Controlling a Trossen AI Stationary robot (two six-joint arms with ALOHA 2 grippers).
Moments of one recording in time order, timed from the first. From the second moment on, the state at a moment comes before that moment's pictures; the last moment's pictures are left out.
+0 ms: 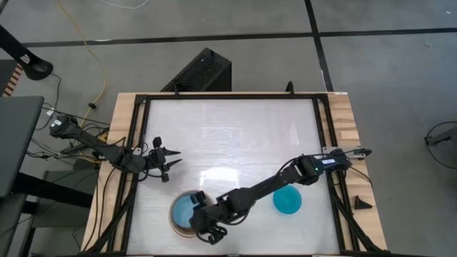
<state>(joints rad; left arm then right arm) -0.43 0.44 0.02 0.05 -0.74 -0.05 0.43 2.41 2.25 -0.57 0.13 -0.16</state>
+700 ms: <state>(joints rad) -0.43 0.44 0.02 0.05 -0.74 -0.05 0.43 2.28 2.35 -1.16 0.11 0.06</state>
